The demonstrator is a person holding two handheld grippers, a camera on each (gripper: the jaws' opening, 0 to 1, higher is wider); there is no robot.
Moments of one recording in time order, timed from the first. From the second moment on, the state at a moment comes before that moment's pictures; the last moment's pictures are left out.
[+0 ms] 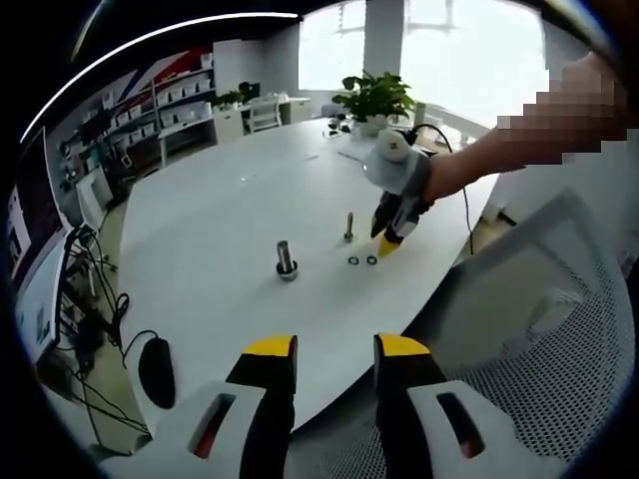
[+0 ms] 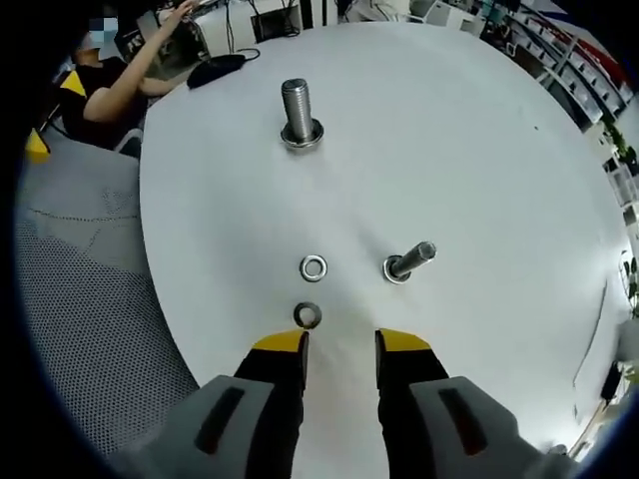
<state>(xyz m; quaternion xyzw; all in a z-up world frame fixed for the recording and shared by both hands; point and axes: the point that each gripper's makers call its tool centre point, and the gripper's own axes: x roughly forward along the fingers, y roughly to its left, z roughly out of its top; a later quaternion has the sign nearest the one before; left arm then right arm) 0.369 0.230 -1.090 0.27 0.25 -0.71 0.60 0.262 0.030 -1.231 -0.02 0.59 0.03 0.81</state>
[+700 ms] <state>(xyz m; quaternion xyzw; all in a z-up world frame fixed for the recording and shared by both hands) 0.368 0.231 -1.087 0.27 0.25 -0.71 0.60 0.267 0.040 -1.240 -0.03 0.60 0.03 0.80</state>
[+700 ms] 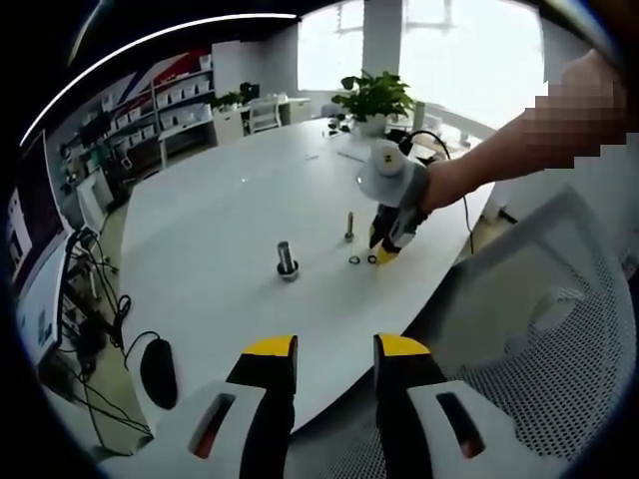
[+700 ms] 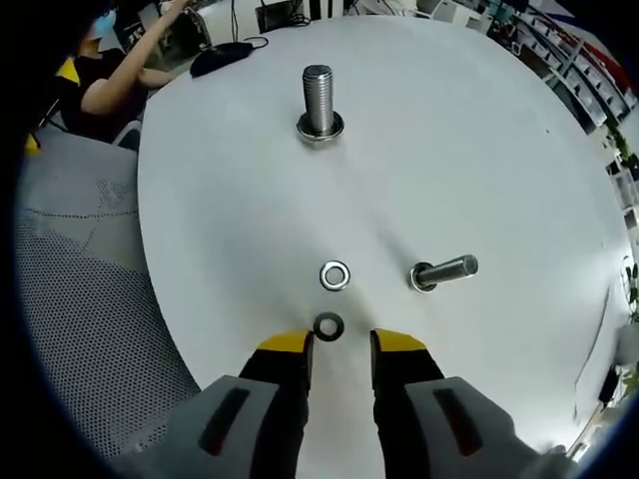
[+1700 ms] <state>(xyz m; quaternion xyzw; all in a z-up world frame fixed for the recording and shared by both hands) 0.368 0.231 -1.090 0.28 0.25 -0.71 0.60 0.273 0.047 -1.244 -0.12 0.68 0.10 0.72</state>
